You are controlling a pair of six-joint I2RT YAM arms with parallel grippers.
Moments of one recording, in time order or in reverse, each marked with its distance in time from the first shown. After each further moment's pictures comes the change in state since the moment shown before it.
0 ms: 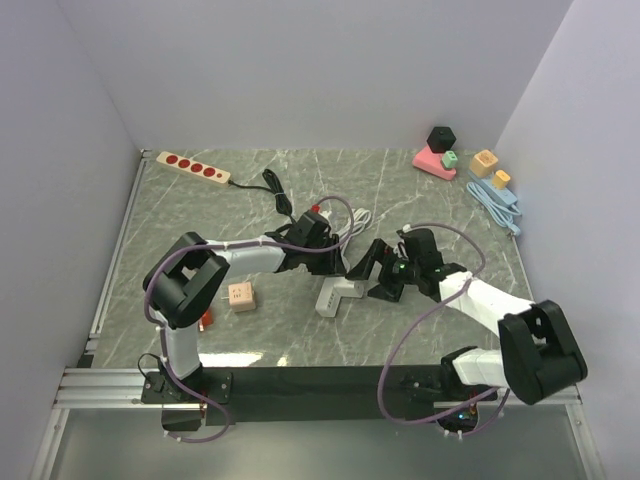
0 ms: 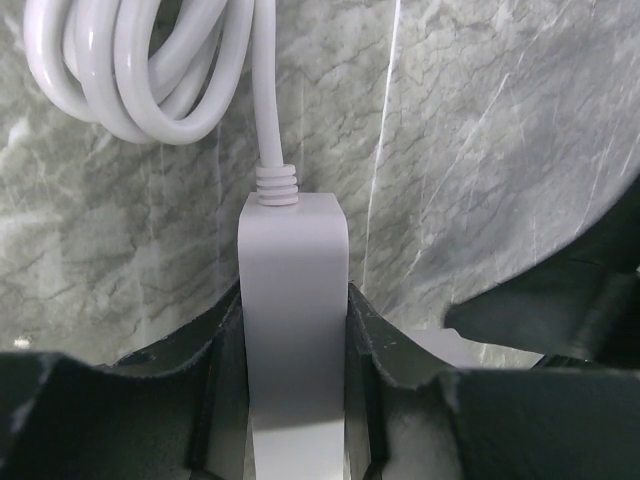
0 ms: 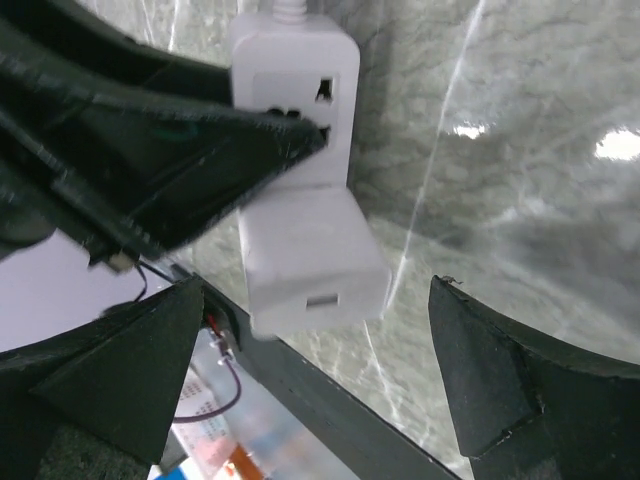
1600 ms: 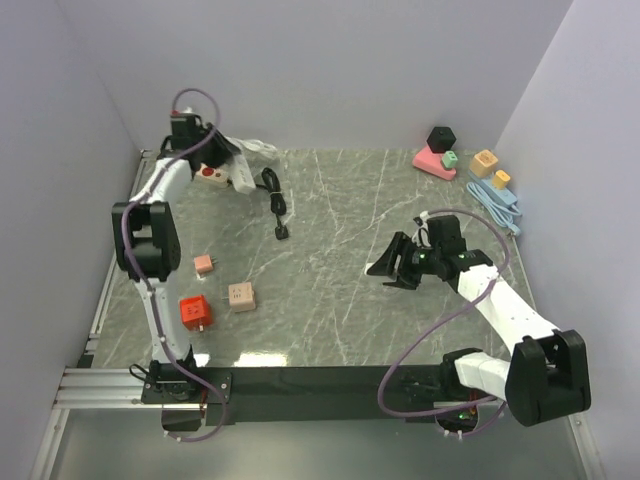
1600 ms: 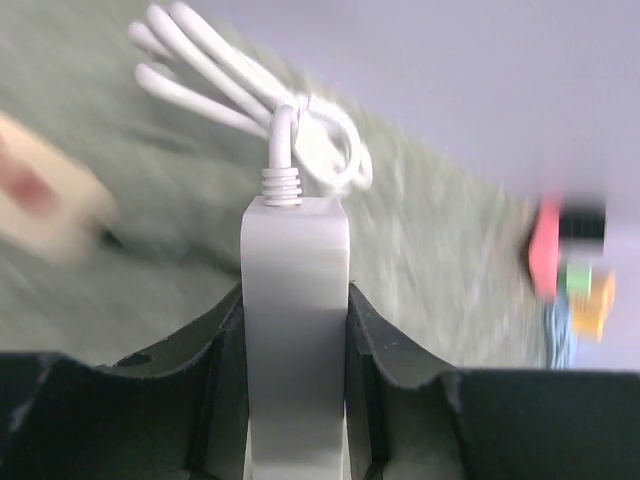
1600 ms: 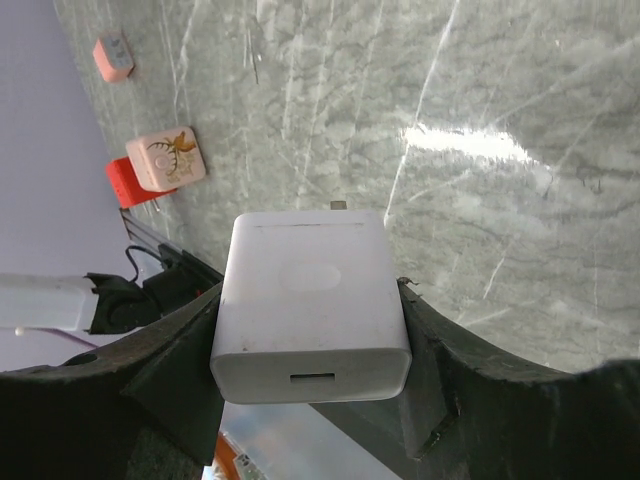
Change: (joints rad) left arm 0.724 0.191 0.596 -0.150 0.080 0.002; right arm -0.158 -0.120 0.146 -0.357 -0.072 -0.221
